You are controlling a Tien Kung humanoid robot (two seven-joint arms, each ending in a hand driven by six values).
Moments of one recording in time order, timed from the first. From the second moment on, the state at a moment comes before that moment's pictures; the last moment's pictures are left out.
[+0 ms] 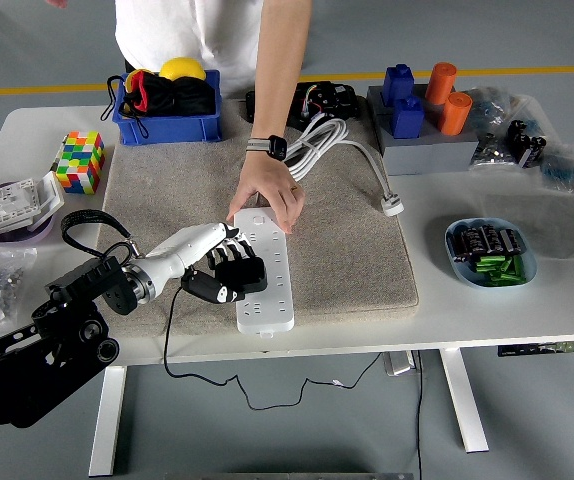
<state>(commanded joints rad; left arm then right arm) -0.45 0.33 -0.74 -1.30 1.73 0.01 0.11 0.09 -0.24 1.15 0.18 -0.59 -0.09 -0.17</state>
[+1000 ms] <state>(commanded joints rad) -0.46 0.34 -0.81 -1.35 1.72 0.01 0.13 0.09 -0.23 1.16 0.18 -0.59 -0.09 -0.17</state>
